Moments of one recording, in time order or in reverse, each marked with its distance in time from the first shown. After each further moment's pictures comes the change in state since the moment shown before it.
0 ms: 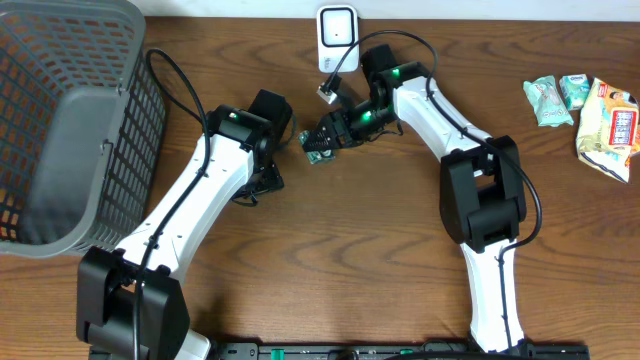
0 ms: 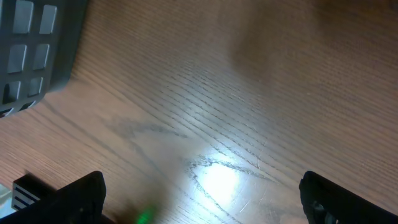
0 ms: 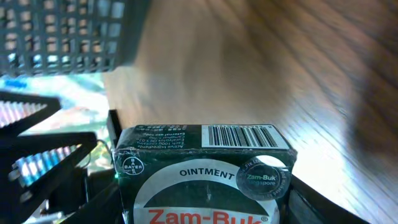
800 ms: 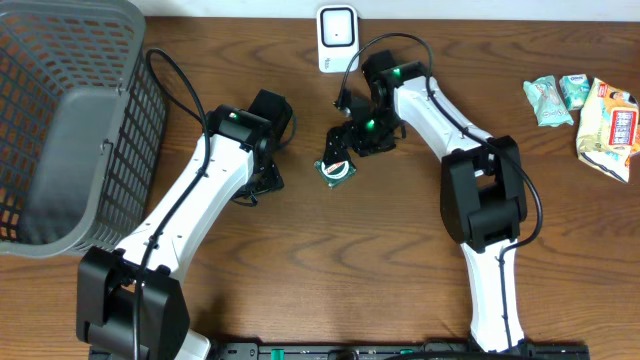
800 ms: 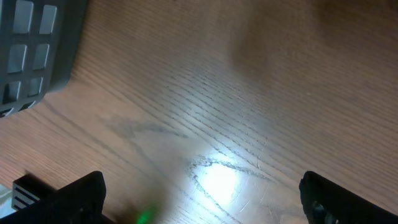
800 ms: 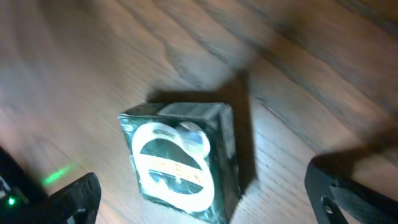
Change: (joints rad) left arm 0.000 0.000 0.000 0.000 0.000 0.000; right arm -0.004 -0.003 0.000 -0.130 0.494 0.087
